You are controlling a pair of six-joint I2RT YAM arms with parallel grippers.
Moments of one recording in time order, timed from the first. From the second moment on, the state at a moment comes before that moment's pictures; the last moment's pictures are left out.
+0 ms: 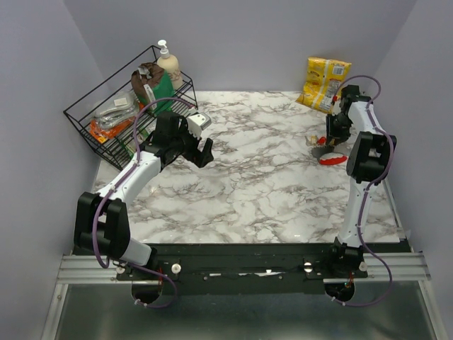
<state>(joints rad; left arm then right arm) -0.28 1.46 1.06 -0.27 0.50 0.23 -0.16 2.39 2.10 -1.01 -0.04 -0.08</state>
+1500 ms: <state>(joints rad) -0.28 1.46 1.07 -0.28 0.44 0.27 0.33 2.19 1.92 -0.97 -0.17 -0.28</state>
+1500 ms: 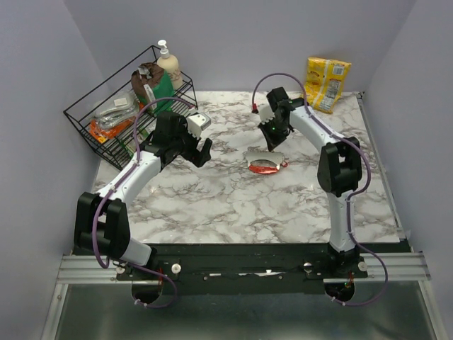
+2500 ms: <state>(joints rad) -0.28 1.52 1.15 -0.36 0.47 0.35 0.51 1.96 1.66 -0.92 -0.36 -0.40</state>
